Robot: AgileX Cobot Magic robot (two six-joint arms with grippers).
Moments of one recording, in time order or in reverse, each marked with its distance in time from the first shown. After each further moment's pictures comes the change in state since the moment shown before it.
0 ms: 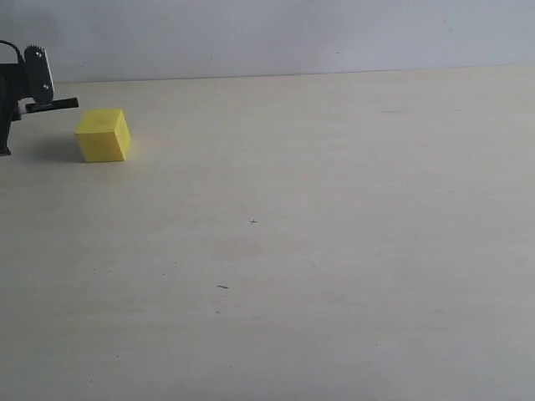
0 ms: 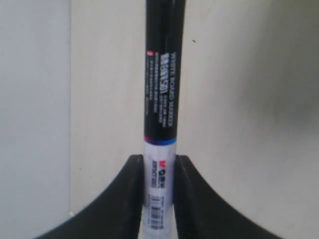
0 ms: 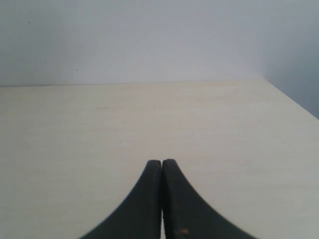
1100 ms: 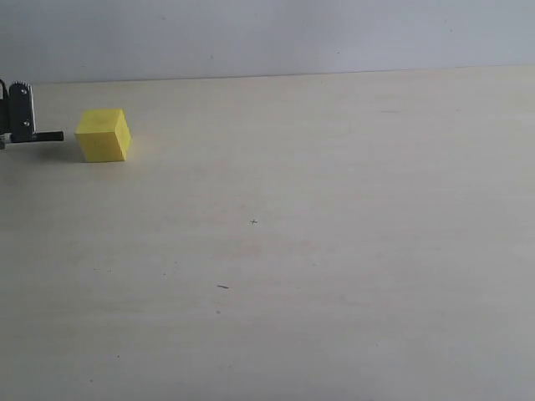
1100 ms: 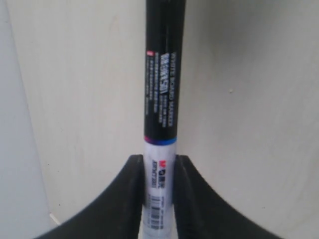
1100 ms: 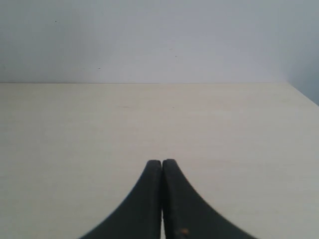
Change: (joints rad) left arm 0.074 0.011 0.117 0.036 -0.114 0.117; right arm 0.073 0.000 0.000 0.000 0.000 0.000
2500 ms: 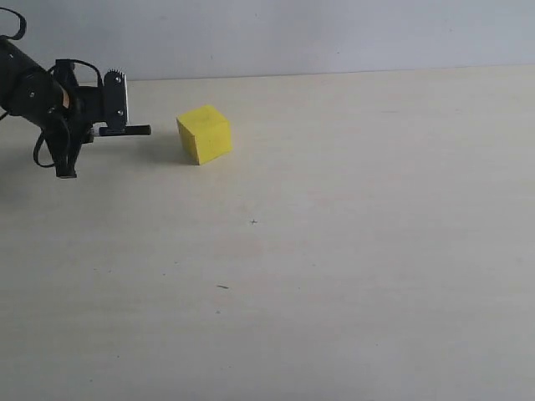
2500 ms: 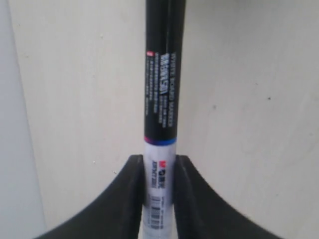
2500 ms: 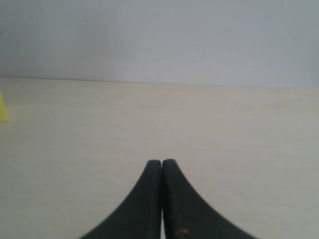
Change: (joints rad) left arm -0.312 -0.049 0.001 -0.029 0.142 -0.176; right arm 0.097 0.000 0.000 0.000 0.000 0.000
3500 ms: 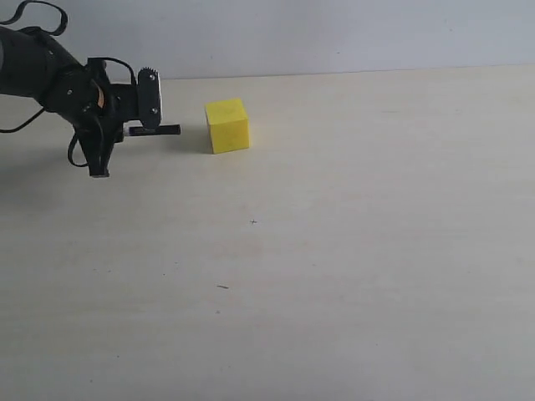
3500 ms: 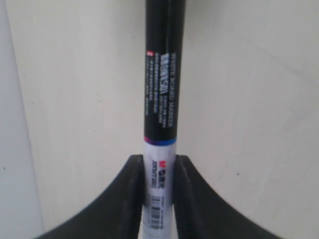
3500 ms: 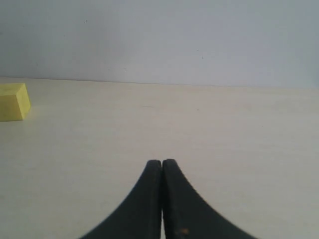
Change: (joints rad) left arm -0.110 0.000 -0.034 0.004 0.059 -0.092; right arm 0.000 0.000 0.000 0.000 0.000 0.000
